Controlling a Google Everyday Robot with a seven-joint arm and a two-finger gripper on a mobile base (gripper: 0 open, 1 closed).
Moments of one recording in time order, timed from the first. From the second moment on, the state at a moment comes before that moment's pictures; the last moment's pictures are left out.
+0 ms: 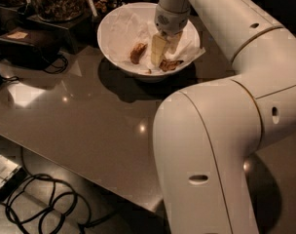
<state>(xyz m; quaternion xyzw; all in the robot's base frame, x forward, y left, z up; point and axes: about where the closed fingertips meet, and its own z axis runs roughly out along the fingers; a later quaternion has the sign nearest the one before) 0.713 -0.071 0.874 -0.44 0.90 0.03 0.07</state>
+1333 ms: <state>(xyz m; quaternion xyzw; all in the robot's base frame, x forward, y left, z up) 0.723 -0.073 0.848 -0.43 0.90 0.03 0.05</state>
